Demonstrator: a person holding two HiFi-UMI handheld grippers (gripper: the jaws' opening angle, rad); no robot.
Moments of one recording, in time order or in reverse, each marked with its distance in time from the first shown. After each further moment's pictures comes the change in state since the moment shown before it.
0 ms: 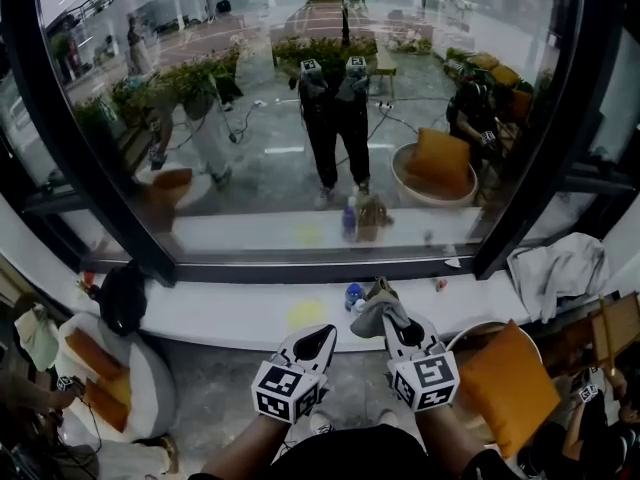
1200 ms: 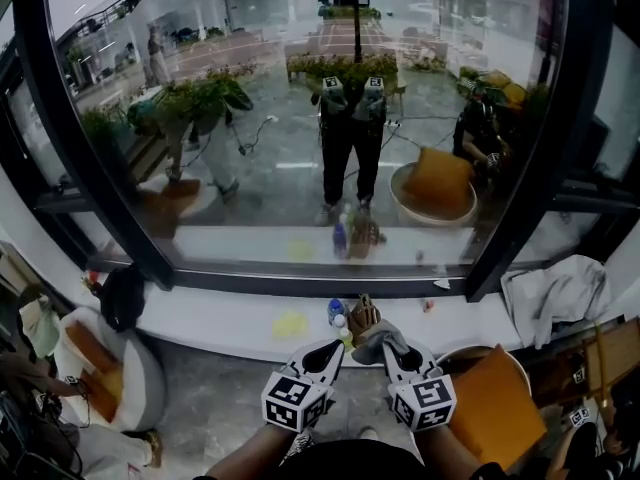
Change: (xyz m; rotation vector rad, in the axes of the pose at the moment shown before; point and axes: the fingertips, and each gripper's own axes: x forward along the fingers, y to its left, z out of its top) left arm 0.071 -0.101 0.009 -0.019 0.007 0.047; right arm -0.069 -0.090 -0.027 0.051 0.050 0.064
